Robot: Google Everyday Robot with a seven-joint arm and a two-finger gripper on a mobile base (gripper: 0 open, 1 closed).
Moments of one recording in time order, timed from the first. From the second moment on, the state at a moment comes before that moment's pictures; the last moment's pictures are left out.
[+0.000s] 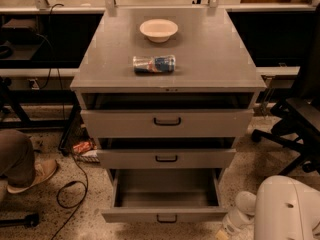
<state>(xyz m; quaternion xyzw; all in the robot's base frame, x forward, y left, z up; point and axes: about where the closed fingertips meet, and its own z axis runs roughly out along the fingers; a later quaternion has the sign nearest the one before) 0.410 -0.281 0.123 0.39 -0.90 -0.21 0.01</state>
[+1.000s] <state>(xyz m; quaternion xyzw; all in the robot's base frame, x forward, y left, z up) 0.397 -0.275 0.146 0.42 -0.88 -0.20 -0.05</state>
